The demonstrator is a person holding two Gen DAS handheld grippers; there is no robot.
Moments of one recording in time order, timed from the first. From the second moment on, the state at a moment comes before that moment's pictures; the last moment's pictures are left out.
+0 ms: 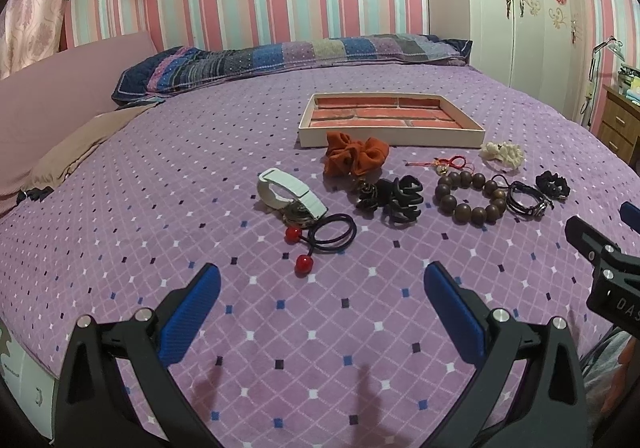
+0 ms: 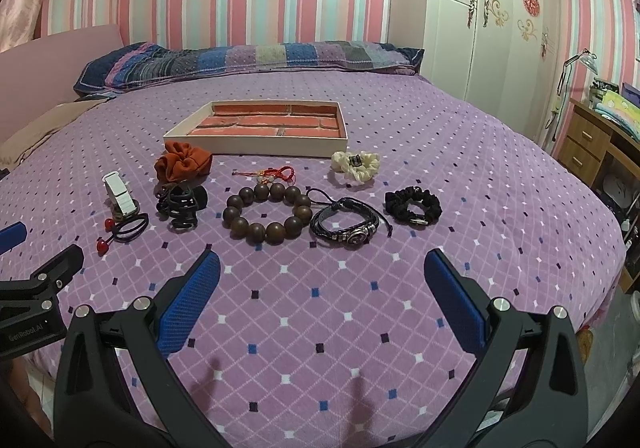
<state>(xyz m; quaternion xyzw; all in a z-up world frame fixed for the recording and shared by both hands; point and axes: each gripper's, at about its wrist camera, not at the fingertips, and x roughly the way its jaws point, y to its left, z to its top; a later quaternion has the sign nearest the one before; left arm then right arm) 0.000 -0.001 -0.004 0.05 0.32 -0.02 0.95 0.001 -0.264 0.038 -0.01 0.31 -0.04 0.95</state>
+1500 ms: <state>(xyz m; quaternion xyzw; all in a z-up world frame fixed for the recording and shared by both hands) 0.006 0.006 -0.012 0.04 0.33 -0.02 0.94 0.002 -0.266 0.032 -0.01 0.32 -0.05 0.95</state>
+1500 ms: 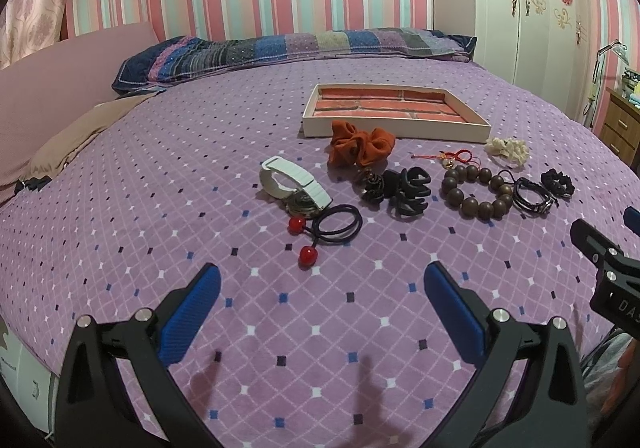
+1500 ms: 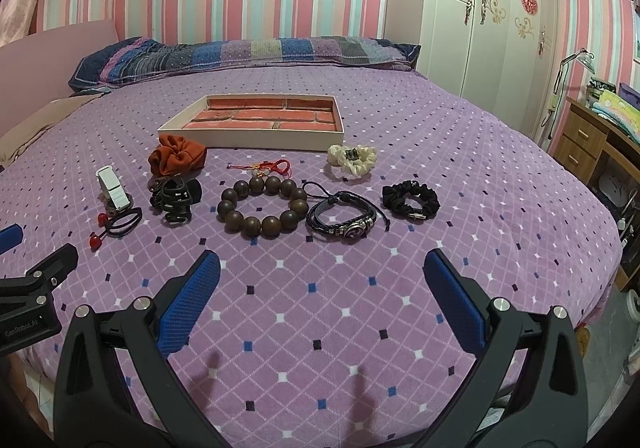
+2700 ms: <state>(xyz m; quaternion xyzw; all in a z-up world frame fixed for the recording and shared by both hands) 0.069 0.023 -0.031 0.02 0.35 -0.01 0.94 0.088 -0.300 0.042 -0.02 0.37 -0.09 0.93</state>
